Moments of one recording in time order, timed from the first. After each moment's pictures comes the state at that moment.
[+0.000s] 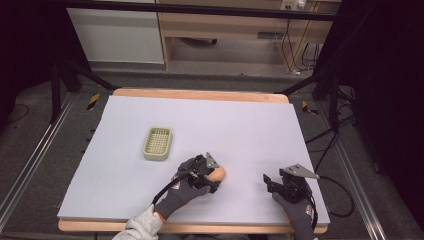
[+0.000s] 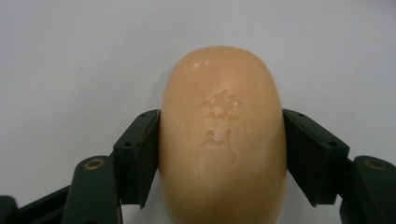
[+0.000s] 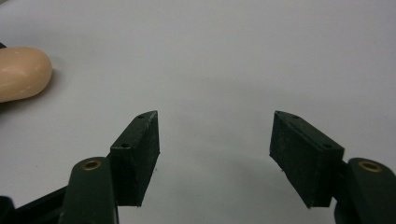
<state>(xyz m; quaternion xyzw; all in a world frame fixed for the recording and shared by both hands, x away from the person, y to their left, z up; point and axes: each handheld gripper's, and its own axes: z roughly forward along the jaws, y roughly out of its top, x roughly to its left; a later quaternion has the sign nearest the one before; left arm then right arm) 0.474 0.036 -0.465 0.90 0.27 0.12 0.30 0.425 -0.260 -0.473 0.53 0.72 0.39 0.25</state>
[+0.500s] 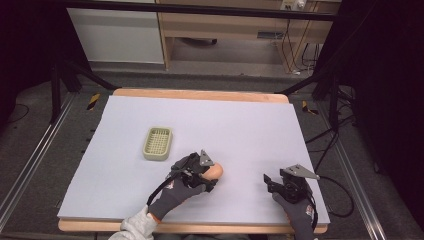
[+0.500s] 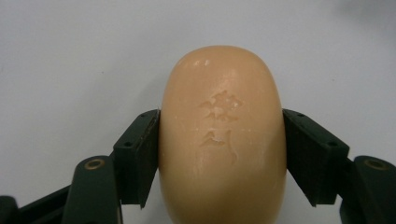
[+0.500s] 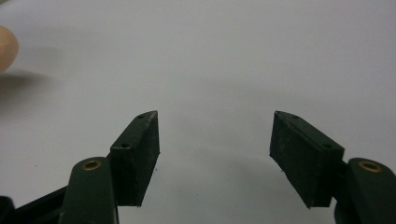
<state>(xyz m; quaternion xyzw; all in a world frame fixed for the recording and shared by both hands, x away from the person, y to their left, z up) 0.469 0.052 -0.448 0.89 0.28 0.12 0.33 0.423 -0.260 -0.472 0.53 0.71 0.39 0.25</state>
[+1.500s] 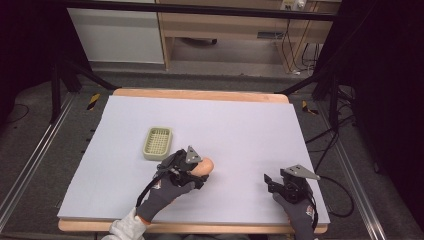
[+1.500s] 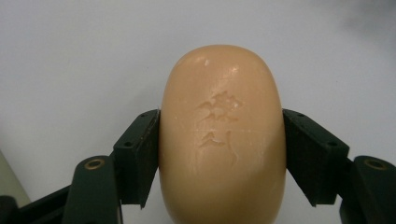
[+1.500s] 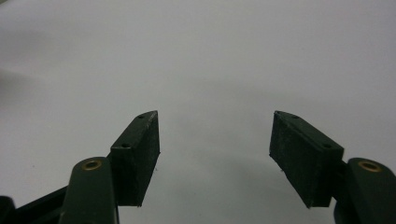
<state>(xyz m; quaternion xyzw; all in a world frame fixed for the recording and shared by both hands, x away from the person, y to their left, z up) 0.462 0.083 -0.424 0.88 0.30 0.14 0.34 0.423 -0.261 -0.473 0.53 0.71 0.39 0.25</state>
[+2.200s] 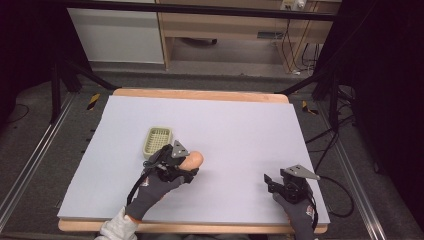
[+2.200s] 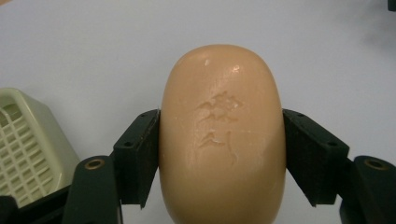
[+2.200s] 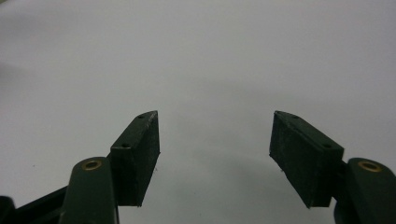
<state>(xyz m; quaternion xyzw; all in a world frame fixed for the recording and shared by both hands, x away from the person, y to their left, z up) 0.465 0.112 -0.409 0.86 0.33 0.16 0.35 0.423 -0.261 -0.473 0.53 0.71 0.39 0.25</state>
